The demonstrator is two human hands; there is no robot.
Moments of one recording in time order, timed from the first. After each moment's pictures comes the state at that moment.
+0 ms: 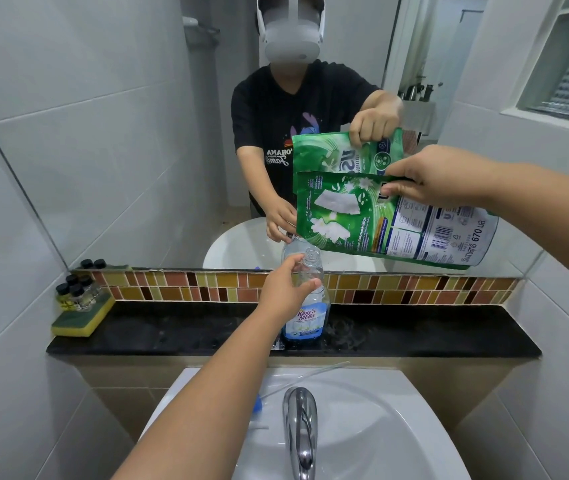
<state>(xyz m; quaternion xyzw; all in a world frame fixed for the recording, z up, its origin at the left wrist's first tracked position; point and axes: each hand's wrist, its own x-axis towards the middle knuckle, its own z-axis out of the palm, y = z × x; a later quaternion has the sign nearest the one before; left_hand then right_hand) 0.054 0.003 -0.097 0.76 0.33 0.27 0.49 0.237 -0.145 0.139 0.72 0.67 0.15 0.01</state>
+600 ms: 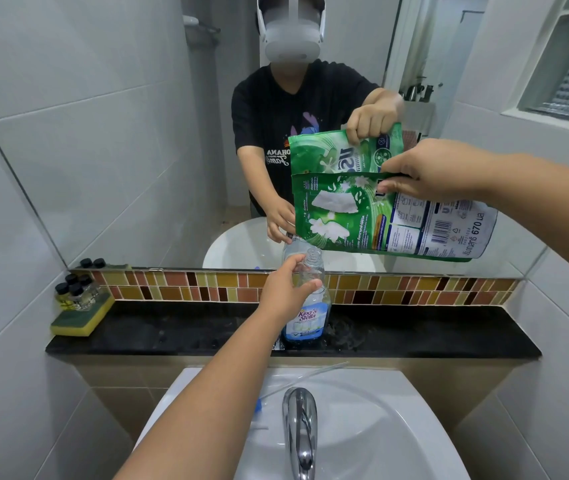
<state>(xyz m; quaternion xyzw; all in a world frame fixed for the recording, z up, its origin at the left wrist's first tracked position) 0.054 0.002 -0.099 0.77 0.32 0.27 0.48 0.240 -0.136 0.144 0.69 0.70 0.18 0.03</state>
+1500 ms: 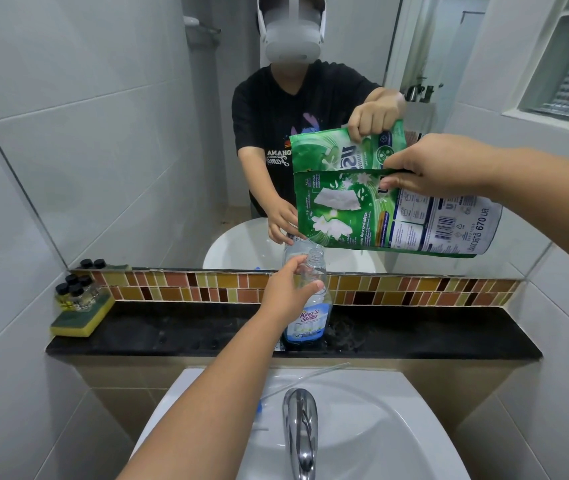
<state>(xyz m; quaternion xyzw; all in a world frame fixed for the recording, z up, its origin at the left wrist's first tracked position) 0.055 0.001 -0.099 0.77 0.32 0.27 0.48 0.242 -0.136 0.150 0.68 0.70 0.19 0.03</state>
